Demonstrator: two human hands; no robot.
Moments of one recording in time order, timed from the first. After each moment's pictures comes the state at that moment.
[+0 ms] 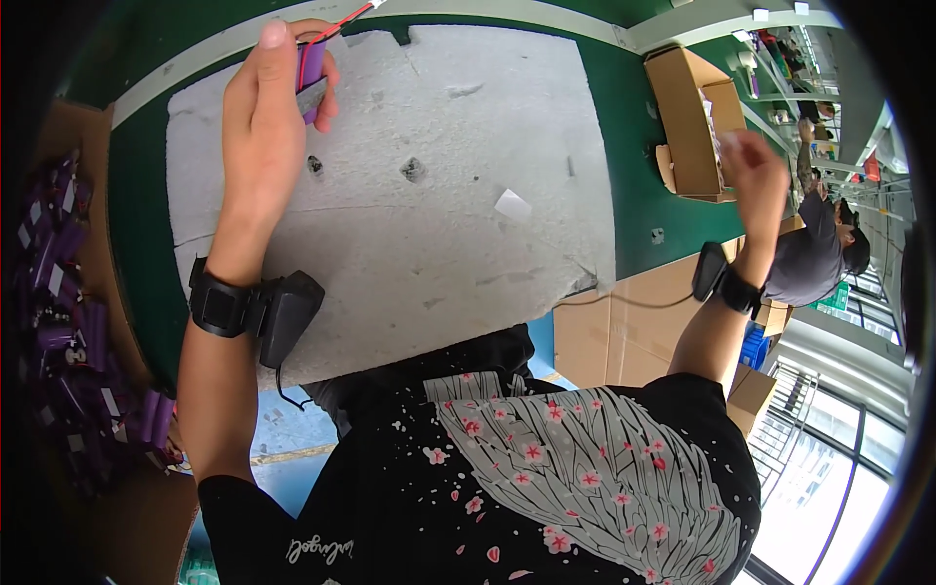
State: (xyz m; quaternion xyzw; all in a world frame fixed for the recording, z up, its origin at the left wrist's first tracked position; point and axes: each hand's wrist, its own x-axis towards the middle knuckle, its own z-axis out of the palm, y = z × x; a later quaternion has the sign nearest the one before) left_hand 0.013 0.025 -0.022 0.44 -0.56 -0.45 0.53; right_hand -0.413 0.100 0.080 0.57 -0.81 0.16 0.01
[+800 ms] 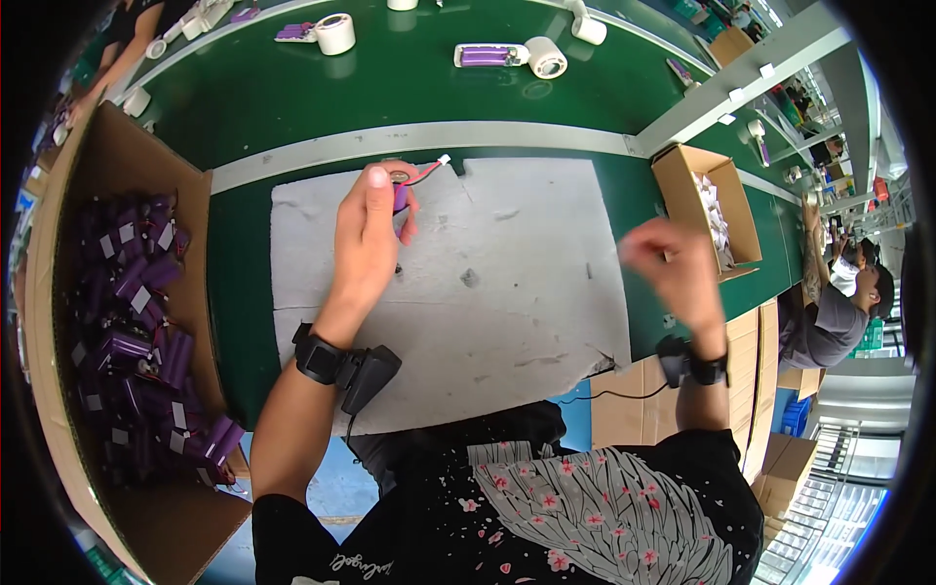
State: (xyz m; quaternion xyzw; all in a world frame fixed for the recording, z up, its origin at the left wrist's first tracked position) left_hand 0.018 0.030 -0.020 0.43 -0.54 -0.49 0.54; right_hand -0.299 0.097 0.056 0.72 -0.60 0.27 -0.22
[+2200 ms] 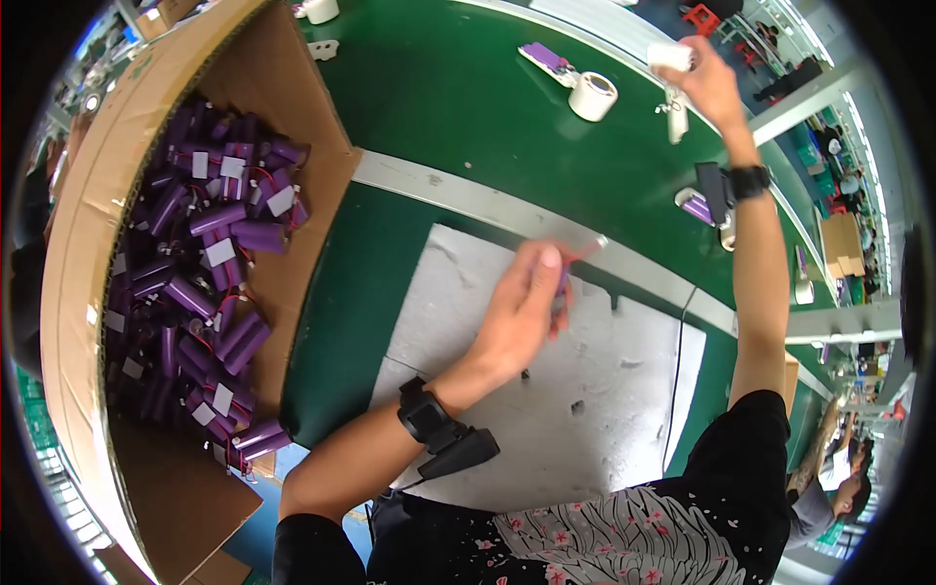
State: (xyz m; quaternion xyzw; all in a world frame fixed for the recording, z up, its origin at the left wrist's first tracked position) left_hand 0.018 0.007 -0.020 0.40 -0.35 -0.63 0.57; right_hand -0.165 -0.311 0.094 0.82 -0.49 0.27 0.08
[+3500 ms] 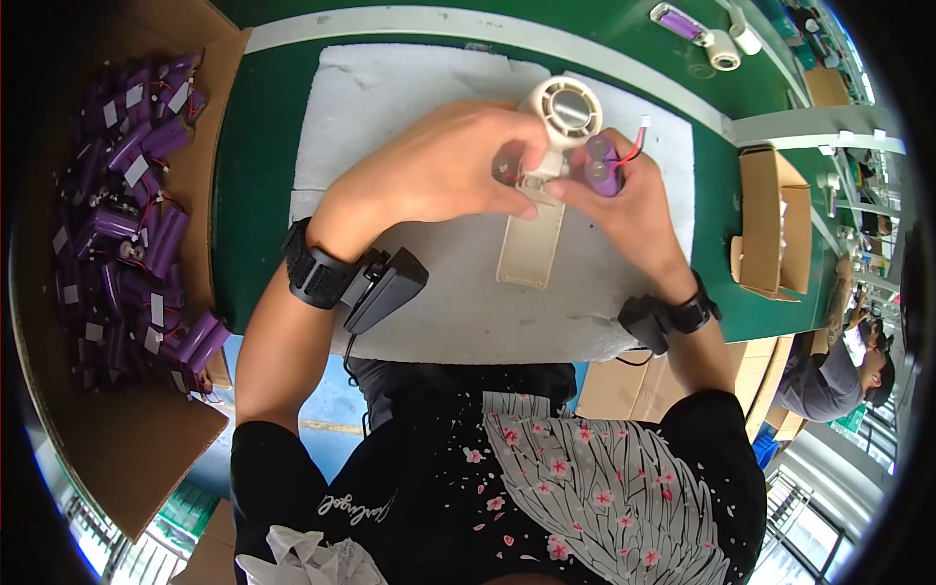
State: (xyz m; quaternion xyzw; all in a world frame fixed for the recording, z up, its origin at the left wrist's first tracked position) left_hand 0.026 0.031 -0.006 0.34 -0.81 -0.41 0.24; right_hand -0.193 0.053 0.004 0.68 -0.56 0.24 -0.41
